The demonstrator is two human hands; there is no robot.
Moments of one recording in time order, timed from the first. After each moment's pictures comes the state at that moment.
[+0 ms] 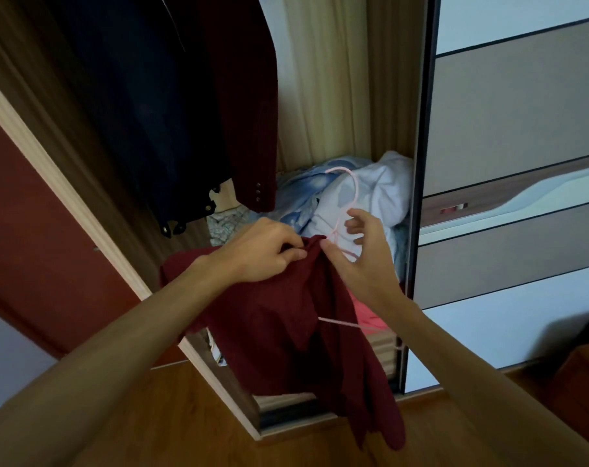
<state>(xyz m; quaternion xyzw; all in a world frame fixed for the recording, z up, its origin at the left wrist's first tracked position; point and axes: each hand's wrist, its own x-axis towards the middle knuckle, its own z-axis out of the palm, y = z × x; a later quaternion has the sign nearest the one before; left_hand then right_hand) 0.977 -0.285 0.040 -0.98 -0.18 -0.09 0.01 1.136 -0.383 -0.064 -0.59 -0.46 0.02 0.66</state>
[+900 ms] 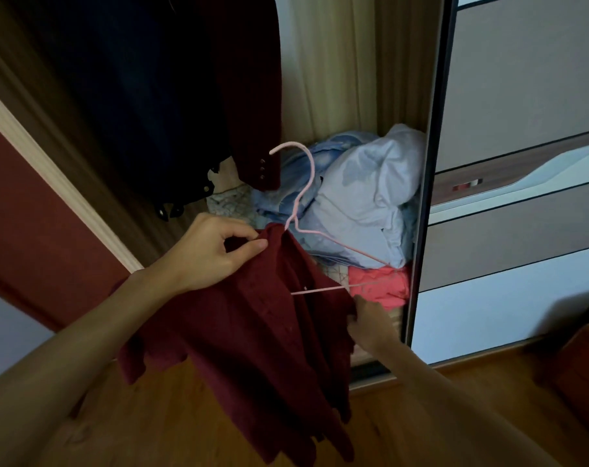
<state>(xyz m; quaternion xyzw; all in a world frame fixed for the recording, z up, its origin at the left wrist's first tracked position) 0.912 -0.262 0.025 -0.96 -0.15 -0.23 -0.11 1.127 -0.379 -0.221 -0.82 -0.46 0.17 0.30</state>
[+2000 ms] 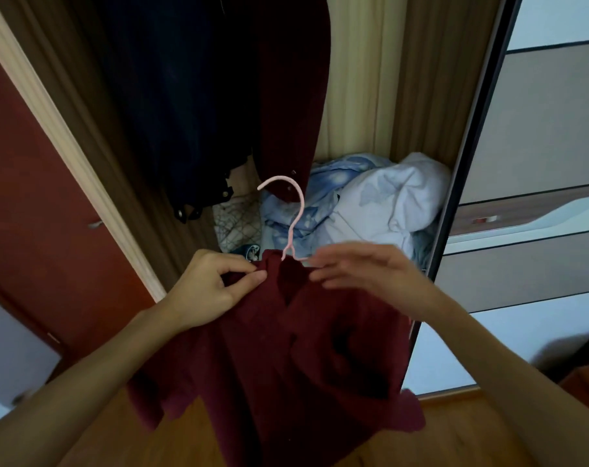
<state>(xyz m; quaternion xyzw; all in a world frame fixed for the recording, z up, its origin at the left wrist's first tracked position) 0.859 -0.239 -0.012 -0.92 -0.18 -0.29 -0.19 1.108 -0.380 -0.030 -0.43 -0.57 0.42 0.56</state>
